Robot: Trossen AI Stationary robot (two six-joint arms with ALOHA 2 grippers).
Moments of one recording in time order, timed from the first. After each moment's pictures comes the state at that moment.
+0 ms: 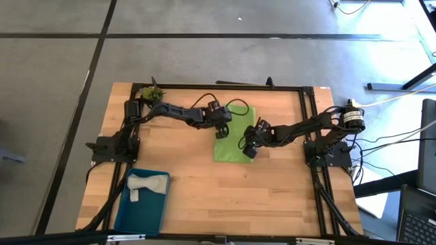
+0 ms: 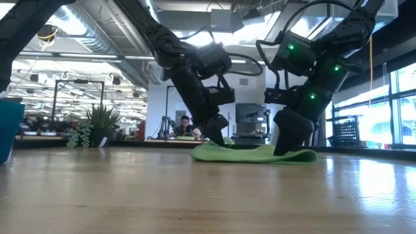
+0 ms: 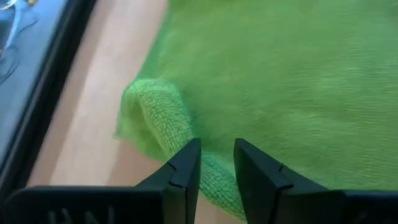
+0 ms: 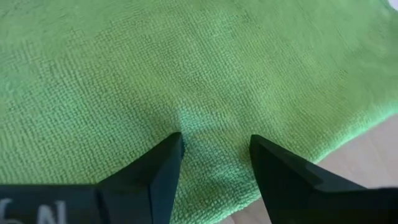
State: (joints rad) left arm 0.24 2.04 1.26 -0.11 -0.35 0.18; right arm -0.04 1.64 0.67 -0.14 0.37 0.36
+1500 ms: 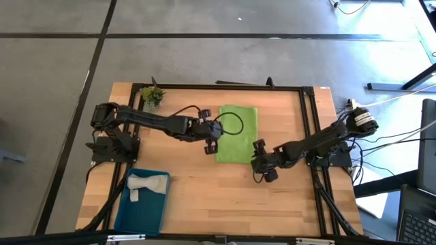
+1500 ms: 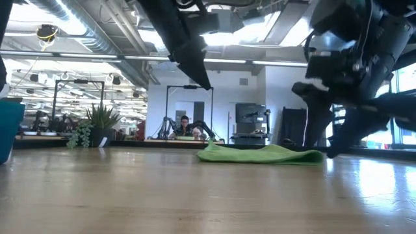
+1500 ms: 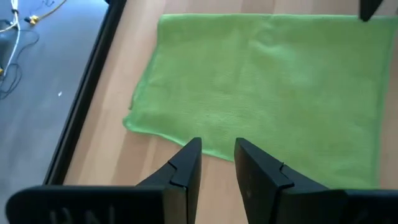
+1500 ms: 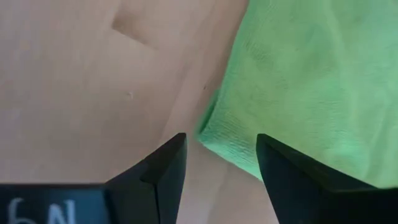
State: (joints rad) left arm -0.01 1.69 1.26 -0.50 -0.45 0.00; right arm 0.31 1.50 0.66 -0.30 0.29 -0.19
